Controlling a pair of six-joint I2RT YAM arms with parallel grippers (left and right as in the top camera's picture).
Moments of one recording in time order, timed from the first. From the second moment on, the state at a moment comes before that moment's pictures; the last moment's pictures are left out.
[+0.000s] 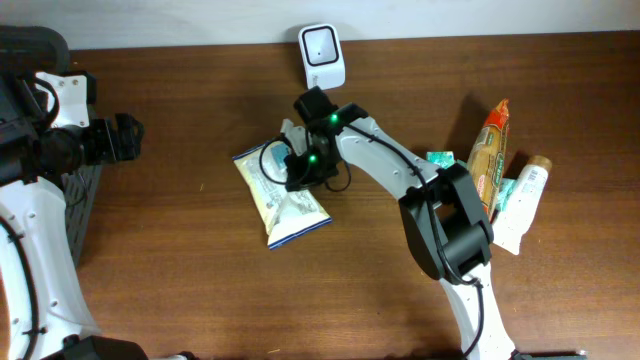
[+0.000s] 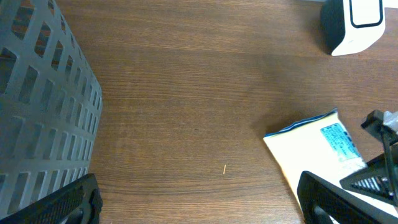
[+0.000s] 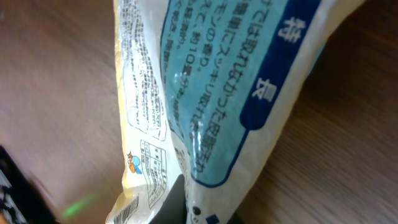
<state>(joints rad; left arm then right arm) 0.40 1.54 1.55 -0.92 0.34 0.25 0.55 2.32 1.85 -0.88 -0.54 0.10</state>
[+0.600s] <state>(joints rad) 0.40 1.54 1.55 -0.92 0.34 0.25 0.06 1.84 1.86 -0.89 -0.78 0.24</state>
